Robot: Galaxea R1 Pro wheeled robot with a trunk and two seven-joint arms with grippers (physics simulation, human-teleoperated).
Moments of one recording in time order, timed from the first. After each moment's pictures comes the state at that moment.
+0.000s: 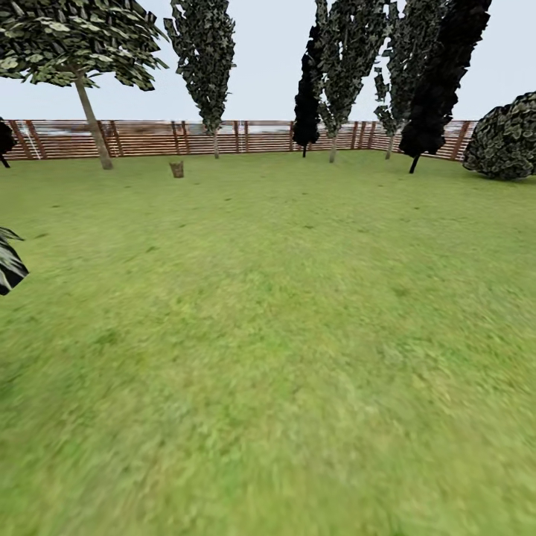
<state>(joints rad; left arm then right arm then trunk) 0.02 0.05 -0.01 -0.02 -0.02 0.01 -0.13 -0.06 -0.05 0.02 0.08 0.04 0.01 0.11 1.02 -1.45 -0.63</state>
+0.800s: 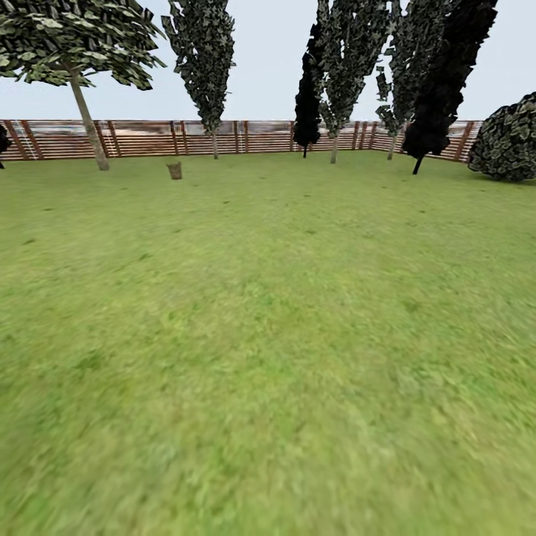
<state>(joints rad) 0.02 0.05 -0.01 -0.02 -0.02 0.01 -0.13 -0.06 -0.05 0.02 0.08 0.03 0.01 0.11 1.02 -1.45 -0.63</state>
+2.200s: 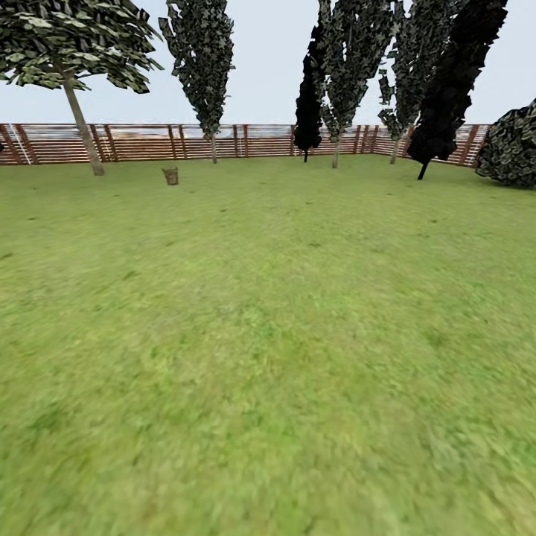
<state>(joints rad) 0.02 0.05 -0.01 -0.02 -0.02 0.01 -0.13 -0.06 -0.05 0.02 0.08 0.03 0.01 0.11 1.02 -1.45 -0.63</state>
